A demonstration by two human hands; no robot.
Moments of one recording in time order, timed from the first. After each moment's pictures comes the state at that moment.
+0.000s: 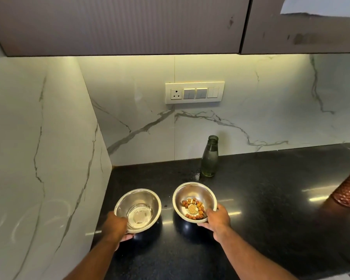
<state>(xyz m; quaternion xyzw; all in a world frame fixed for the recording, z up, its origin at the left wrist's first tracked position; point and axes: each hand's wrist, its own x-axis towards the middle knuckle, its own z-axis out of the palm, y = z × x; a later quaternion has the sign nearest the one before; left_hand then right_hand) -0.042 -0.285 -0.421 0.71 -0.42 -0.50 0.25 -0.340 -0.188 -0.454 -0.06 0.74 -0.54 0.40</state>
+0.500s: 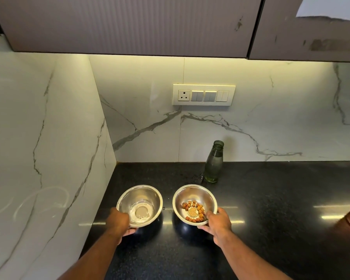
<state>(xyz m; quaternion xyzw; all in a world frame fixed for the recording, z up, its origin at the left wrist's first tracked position) -0.072 -0.284 -0.421 0.72 -0.37 -0.51 0.28 -0.370 -0.200 -0.455 -0.07 0.73 -0.52 0.44</state>
